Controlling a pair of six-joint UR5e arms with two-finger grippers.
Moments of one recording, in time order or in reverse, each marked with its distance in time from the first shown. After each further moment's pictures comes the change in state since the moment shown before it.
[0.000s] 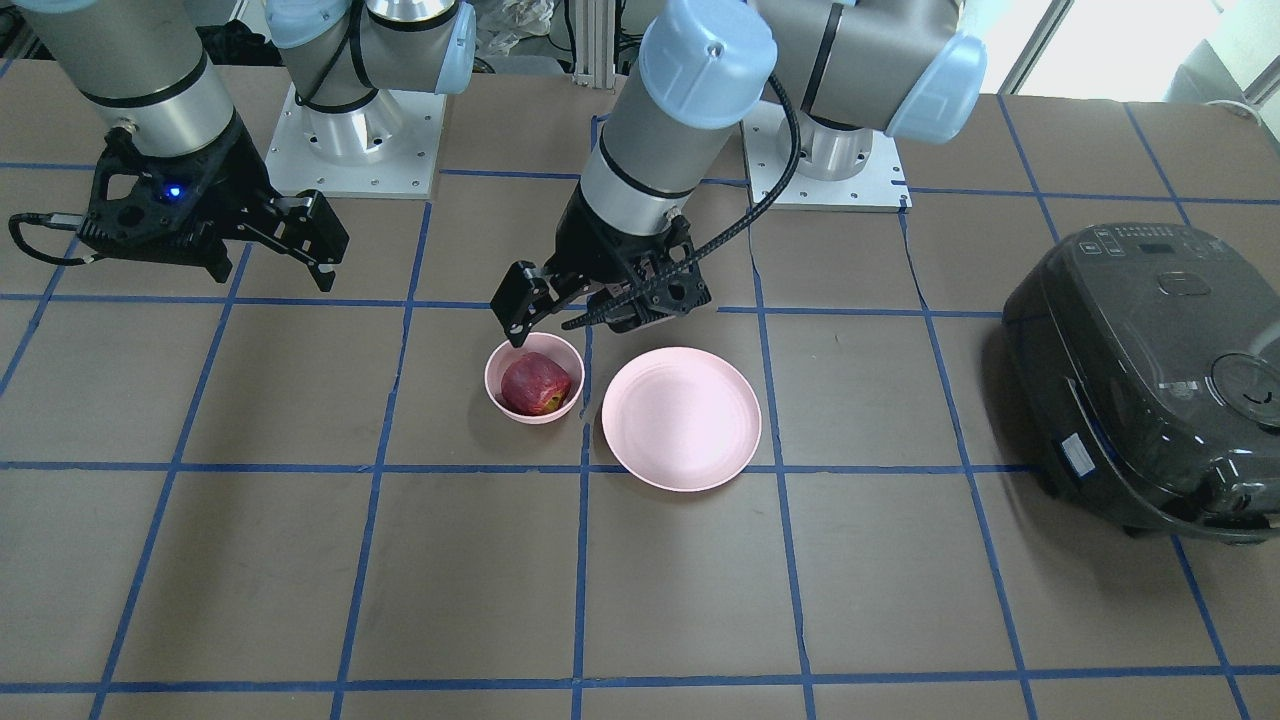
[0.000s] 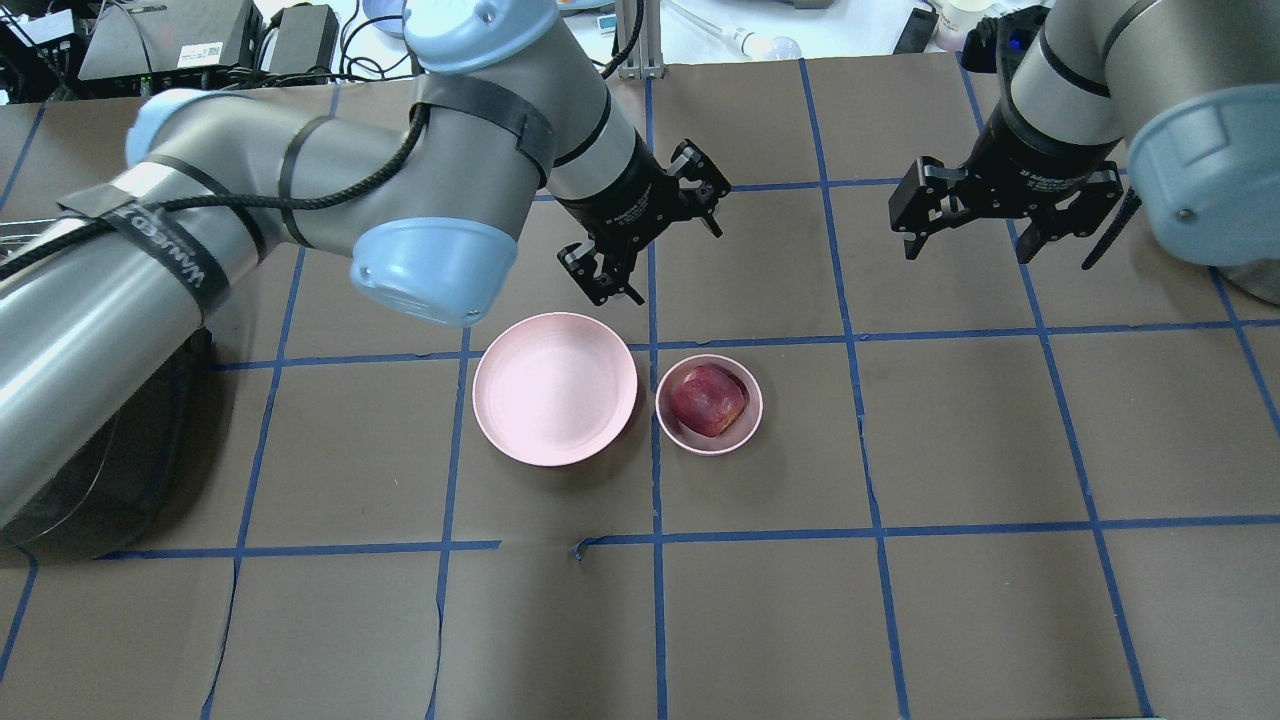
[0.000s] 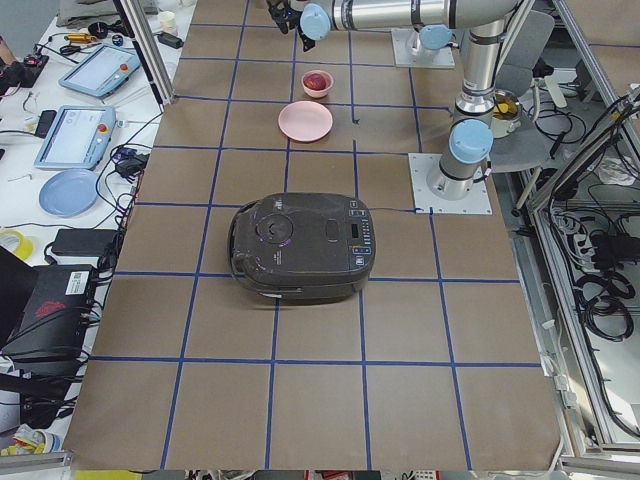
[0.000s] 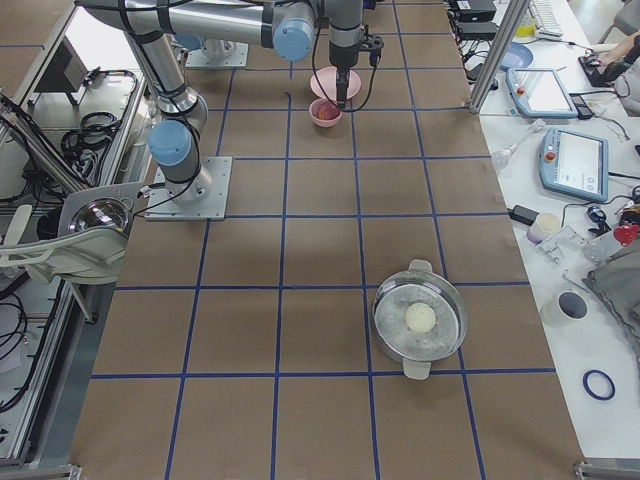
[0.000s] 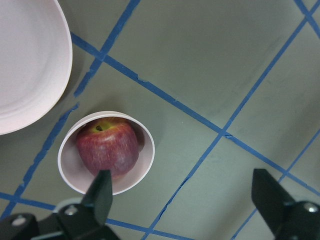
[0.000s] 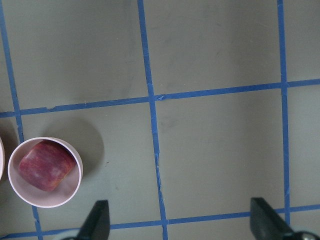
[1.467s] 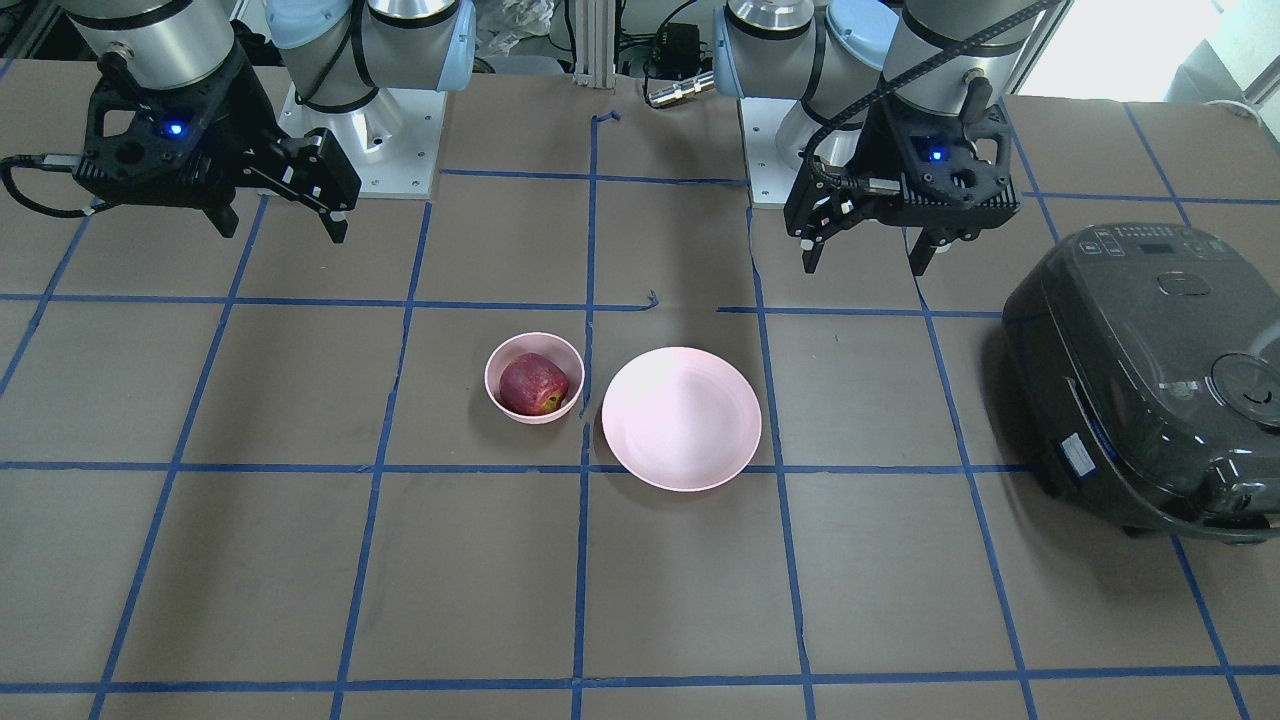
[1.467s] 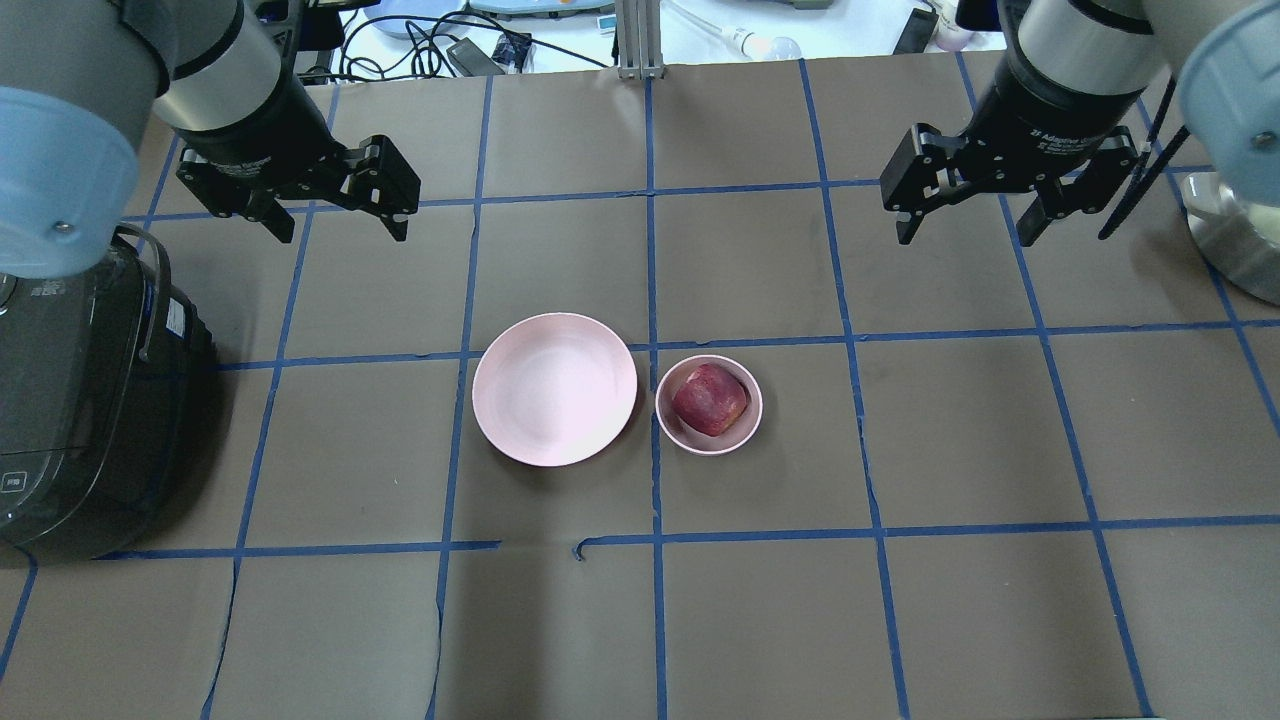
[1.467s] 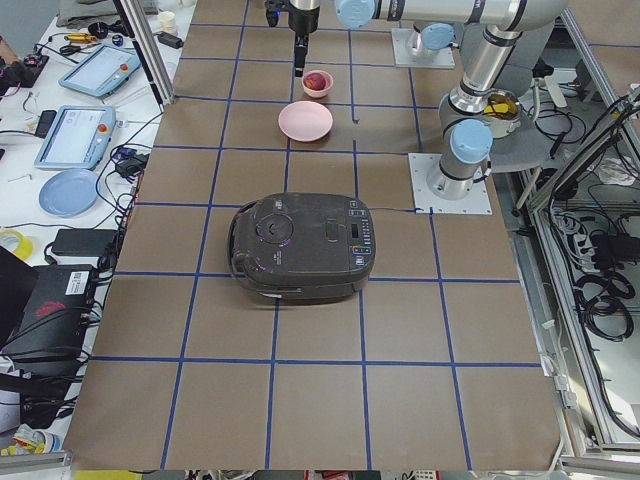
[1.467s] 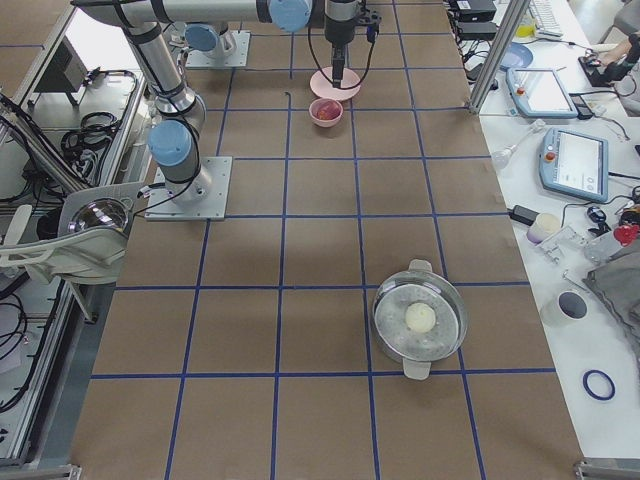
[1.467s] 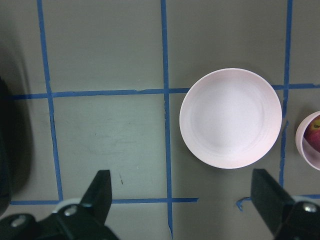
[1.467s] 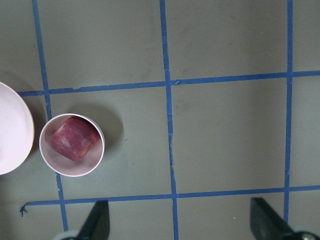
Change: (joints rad) left arm 0.300 0.224 -0.004 -0.284 0.337 0.912; right arm 0.030 -0.003 -0.109 0.146 0.012 0.008
